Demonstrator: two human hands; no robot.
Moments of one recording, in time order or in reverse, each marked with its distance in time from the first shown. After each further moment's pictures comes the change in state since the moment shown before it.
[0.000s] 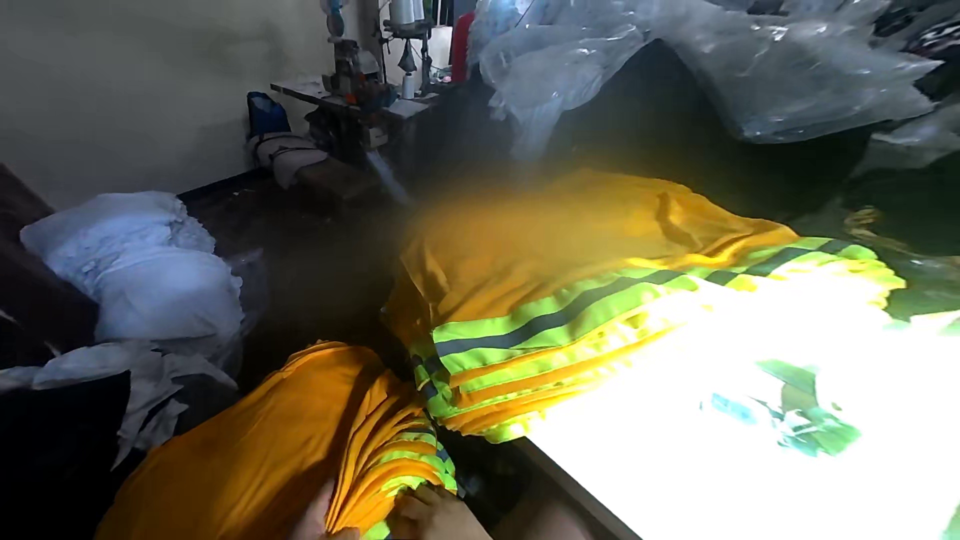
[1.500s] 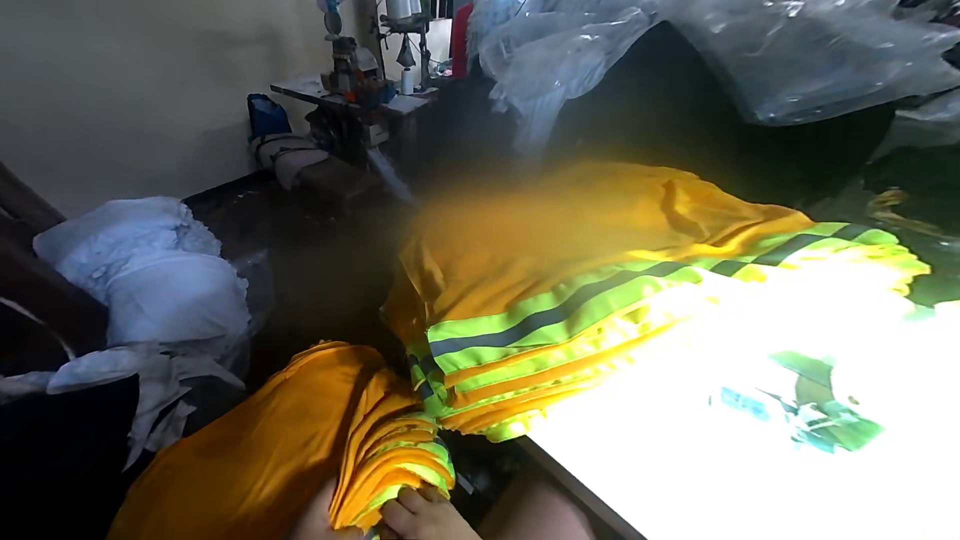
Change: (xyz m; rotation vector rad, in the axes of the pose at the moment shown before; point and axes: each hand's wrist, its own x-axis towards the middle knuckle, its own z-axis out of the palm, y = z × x) left_hand 0.006 0.011 0.001 0.148 0.028 -0.057; right_hand 0.010 -0.008 0.002 -0.057 0.056 -0.138
